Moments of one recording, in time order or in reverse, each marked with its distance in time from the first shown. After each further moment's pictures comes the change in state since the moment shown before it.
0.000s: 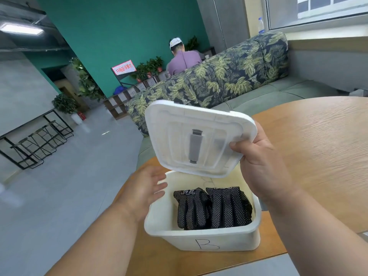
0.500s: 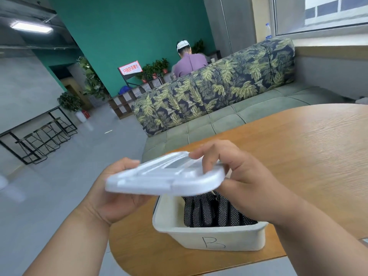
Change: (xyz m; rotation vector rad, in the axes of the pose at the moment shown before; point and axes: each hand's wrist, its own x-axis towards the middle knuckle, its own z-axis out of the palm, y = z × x) left_hand -0.033 0.028 -0.075 -0.438 -0.496 -0.103; right_hand -0.031 -0.030 0.045 -0.605 -0.462 -0.207
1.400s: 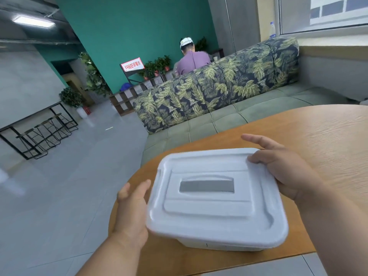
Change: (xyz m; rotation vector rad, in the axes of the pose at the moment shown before) left_hand 0.023 -0.086 -0.004 0.123 0.728 0.315; right_hand -0.004 0.060 -0.052 0.460 0.340 0.803
